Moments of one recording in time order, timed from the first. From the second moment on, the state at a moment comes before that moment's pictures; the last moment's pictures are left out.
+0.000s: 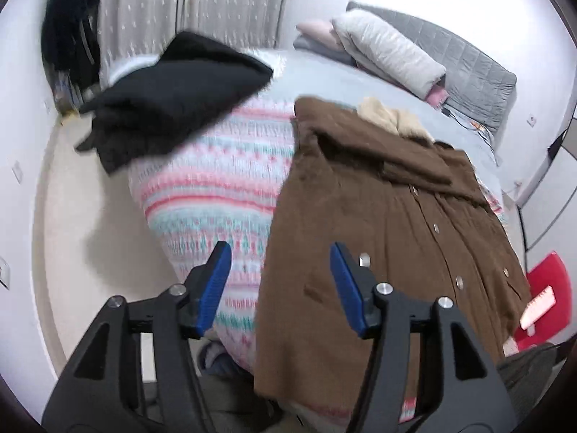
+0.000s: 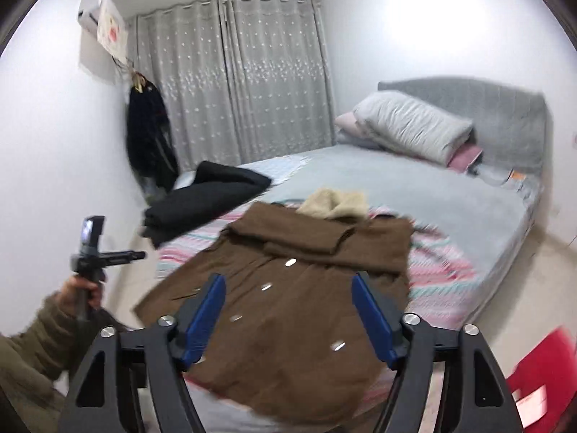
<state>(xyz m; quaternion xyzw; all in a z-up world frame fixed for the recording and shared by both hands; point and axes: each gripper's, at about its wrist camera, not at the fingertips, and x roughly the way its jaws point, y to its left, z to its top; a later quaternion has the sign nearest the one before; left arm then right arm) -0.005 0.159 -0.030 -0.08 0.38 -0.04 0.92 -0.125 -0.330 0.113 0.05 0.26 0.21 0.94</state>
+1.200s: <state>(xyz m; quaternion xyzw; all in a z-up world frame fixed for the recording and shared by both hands) -0.010 0.154 0.019 -0.20 0.36 -0.10 0.90 -0.073 -0.394 0.056 0.21 0.35 0.19 0.90</state>
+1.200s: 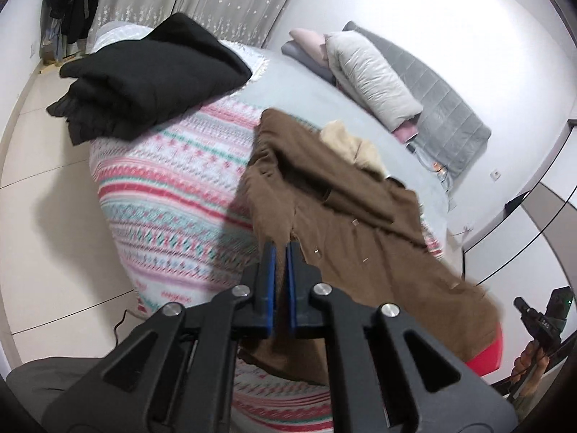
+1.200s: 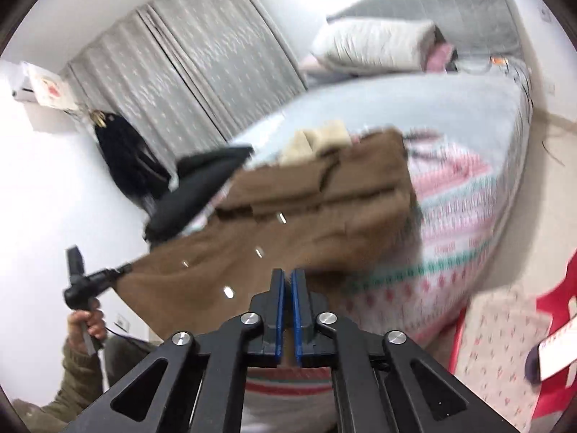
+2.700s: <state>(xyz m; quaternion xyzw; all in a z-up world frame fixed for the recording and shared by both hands) 0.018 0.171 0.035 -0.24 0.30 -0.08 0.92 -0.071 -0.376 -0.056 0.25 0.40 0.21 0.86</state>
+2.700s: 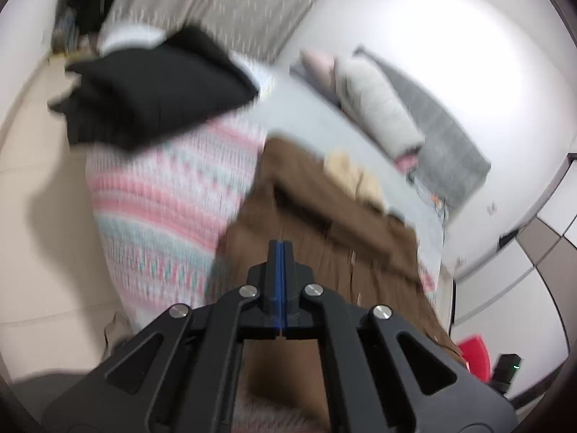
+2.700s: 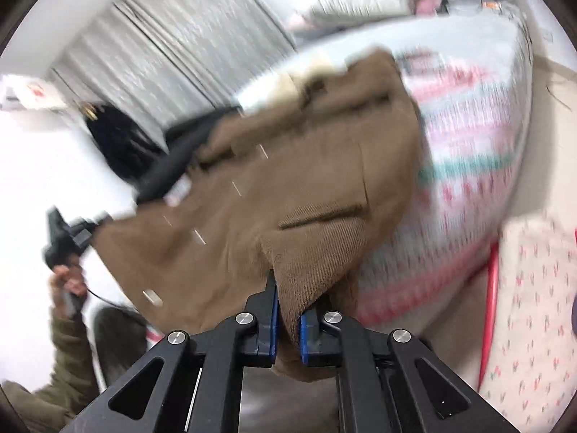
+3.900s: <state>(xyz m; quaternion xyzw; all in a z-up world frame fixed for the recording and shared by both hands) -0.010 0.147 -0.082 -0.25 0.45 -0.11 0.85 0.047 -0.361 0.066 0.31 0.26 0.22 0.89</state>
